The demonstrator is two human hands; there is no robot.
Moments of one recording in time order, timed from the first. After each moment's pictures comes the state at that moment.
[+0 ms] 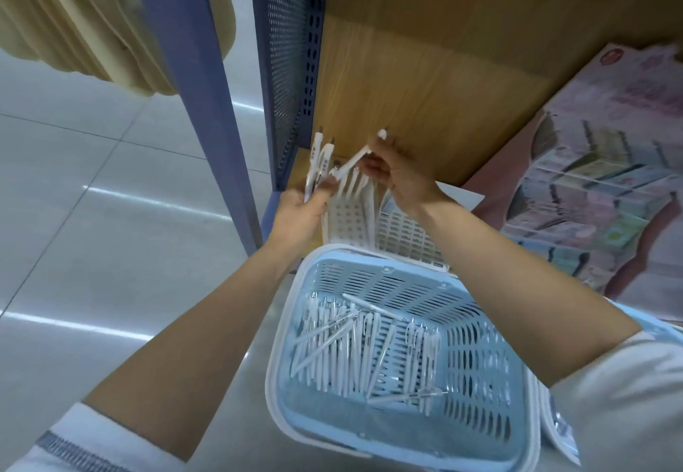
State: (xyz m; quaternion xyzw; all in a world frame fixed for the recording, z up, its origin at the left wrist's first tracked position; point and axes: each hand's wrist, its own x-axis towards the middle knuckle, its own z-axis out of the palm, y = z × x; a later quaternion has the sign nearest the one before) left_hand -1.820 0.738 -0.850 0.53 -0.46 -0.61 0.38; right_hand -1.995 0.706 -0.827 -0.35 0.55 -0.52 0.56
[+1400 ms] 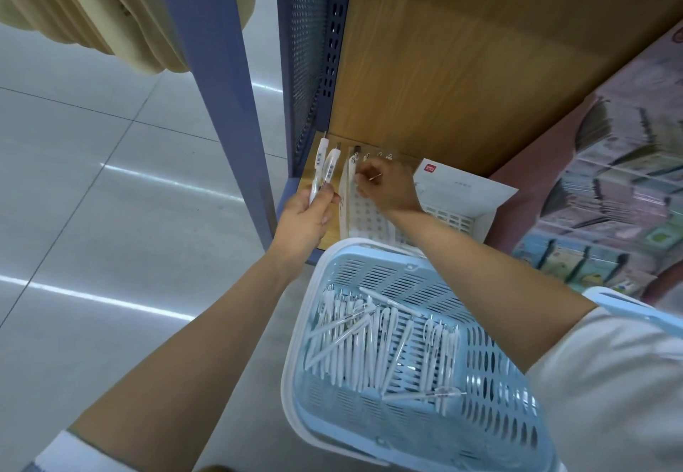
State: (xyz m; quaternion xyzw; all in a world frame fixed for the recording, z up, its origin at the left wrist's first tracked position) left_hand -1.803 0.747 -0.875 0.52 -0.39 -0.66 0.38; right_hand -1.972 0.696 -0.911 -0.62 0.67 -0.32 0.25
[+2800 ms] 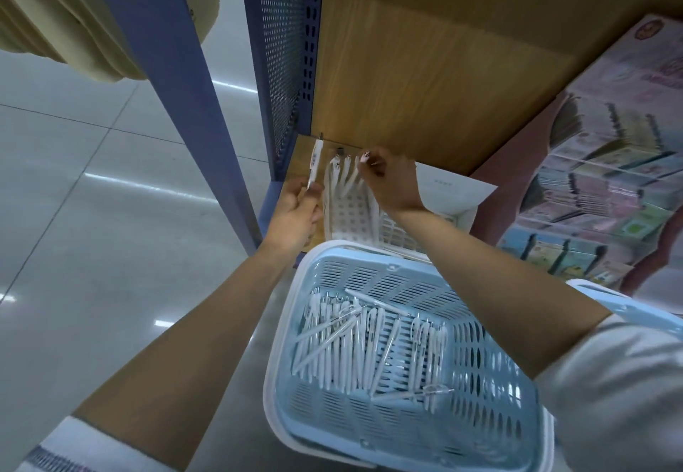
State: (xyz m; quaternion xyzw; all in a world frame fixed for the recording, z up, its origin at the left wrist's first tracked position) left_hand -1.817 0.734 -0.883 0.53 -0.44 -0.63 0.35; right_hand -1.992 0.701 -0.889 -0.59 0.69 -0.36 0.21
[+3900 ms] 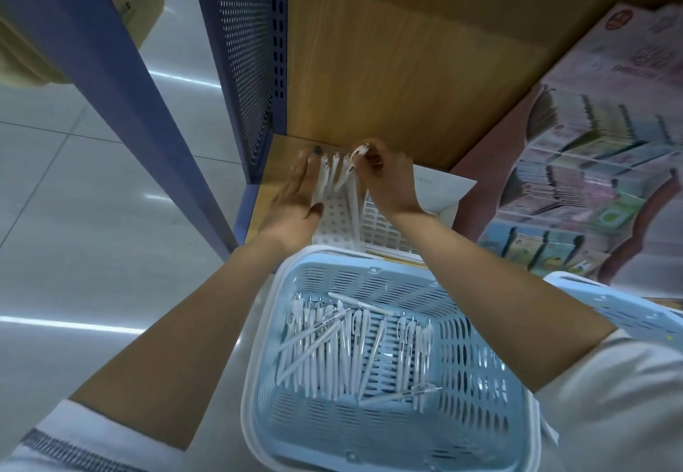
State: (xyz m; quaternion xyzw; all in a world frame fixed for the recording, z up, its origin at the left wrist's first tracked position) left_hand -1.835 0.703 -0.917 0.47 -0.79 -0.37 0.15; right_hand -2.016 0.706 -0.890 -0.59 0.67 -0.41 0.19
